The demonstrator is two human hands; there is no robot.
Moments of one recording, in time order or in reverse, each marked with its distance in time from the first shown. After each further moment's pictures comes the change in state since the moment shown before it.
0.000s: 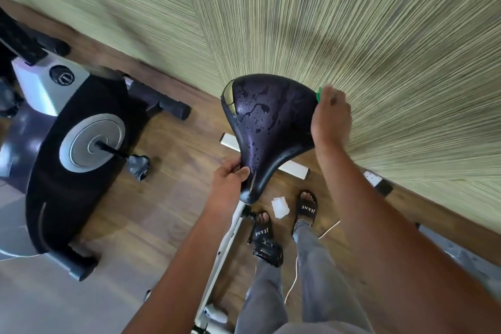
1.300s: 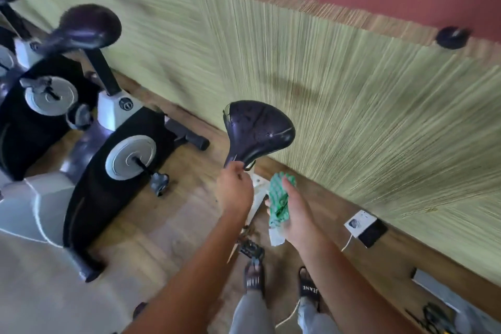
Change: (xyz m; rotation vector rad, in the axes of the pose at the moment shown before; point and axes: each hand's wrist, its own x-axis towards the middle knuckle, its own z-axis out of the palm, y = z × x) left_hand -0.161 -0.037 0.072 0.425 0.455 0.437; right_hand -0.168 0.100 -0.159 0.746 -0.757 0.572
